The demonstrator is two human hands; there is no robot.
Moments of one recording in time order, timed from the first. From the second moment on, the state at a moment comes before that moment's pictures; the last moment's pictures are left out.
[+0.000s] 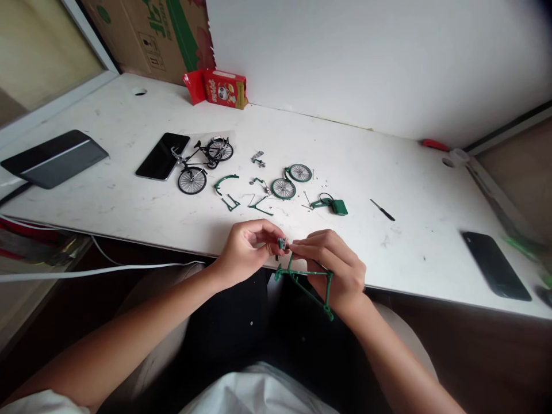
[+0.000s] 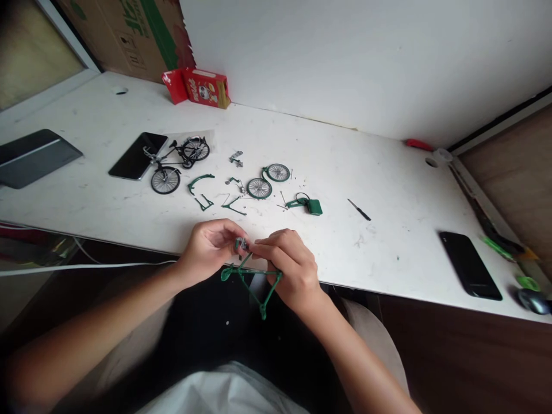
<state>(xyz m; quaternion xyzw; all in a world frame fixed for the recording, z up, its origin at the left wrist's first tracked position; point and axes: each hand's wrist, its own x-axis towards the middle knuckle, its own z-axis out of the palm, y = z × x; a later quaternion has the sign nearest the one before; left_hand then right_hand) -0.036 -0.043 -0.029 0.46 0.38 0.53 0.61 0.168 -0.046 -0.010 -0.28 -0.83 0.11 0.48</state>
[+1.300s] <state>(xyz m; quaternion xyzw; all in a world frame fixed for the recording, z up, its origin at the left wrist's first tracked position) -0.051 -0.043 -0.011 0.77 0.26 0.57 0.14 0.179 -0.033 0.005 -0.33 -0.66 0.49 0.47</state>
